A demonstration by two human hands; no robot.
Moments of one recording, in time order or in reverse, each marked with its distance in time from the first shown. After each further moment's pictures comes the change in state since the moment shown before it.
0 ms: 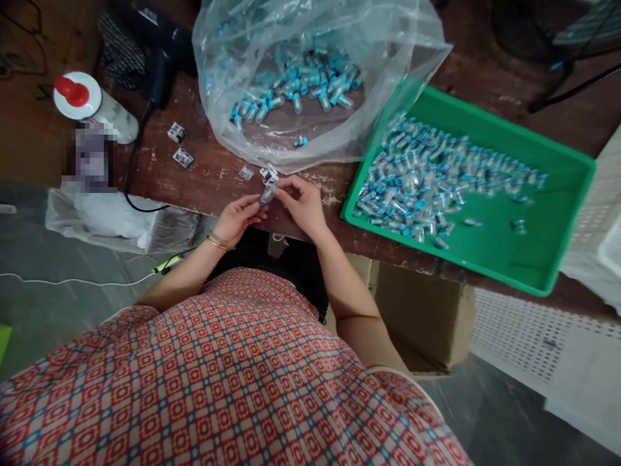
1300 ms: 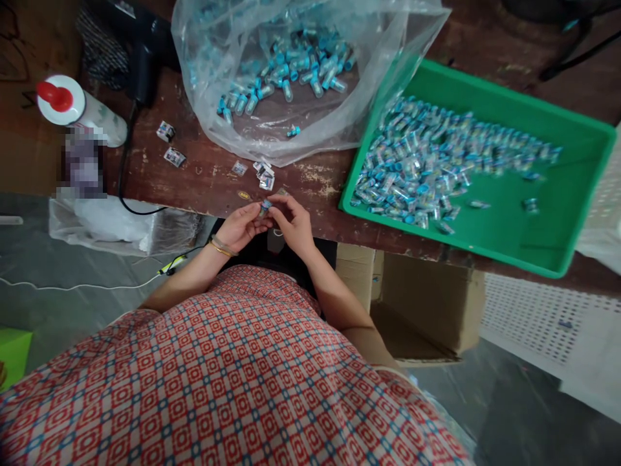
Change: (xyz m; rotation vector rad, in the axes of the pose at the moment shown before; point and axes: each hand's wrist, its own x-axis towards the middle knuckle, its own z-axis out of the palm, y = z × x) left_hand -0.014 -0.008 0.019 -0.123 -0.090 -0.190; right_hand -0.061 0.013 0.016 0.012 0.081 0.078
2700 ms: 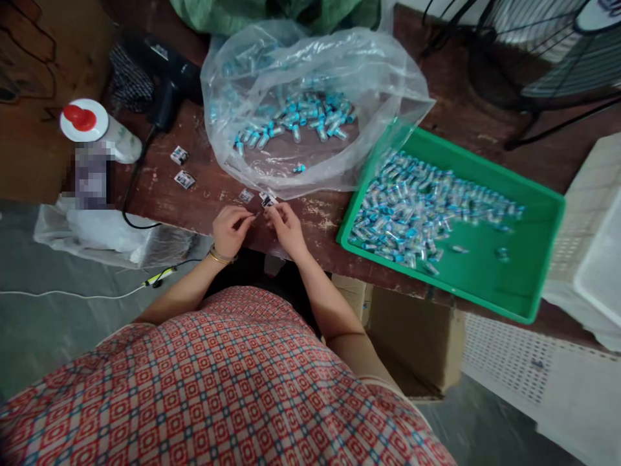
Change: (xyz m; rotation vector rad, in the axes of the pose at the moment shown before) left_hand 0.036 0.026 -0.041 1.015 0.424 0.898; right_hand 0.068 0.005 0.024 0.147 -0.096 0.211
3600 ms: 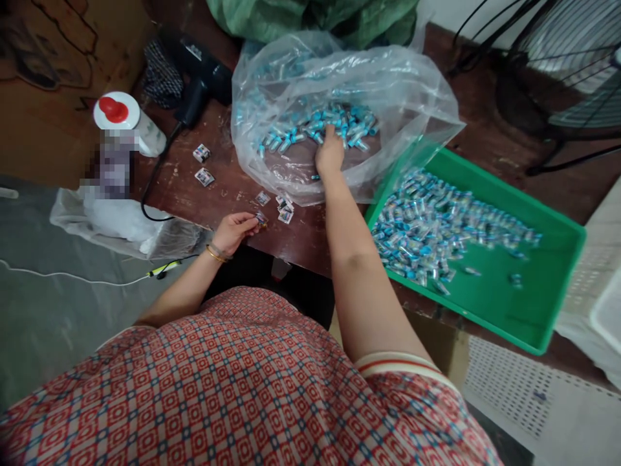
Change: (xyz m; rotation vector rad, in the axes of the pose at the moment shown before) left_hand 0.005 0.002 -0.028 -0.759 -0.154 -0.754; right_hand 0.251 -0.013 -0.070 -1.051 0.289 -0.255
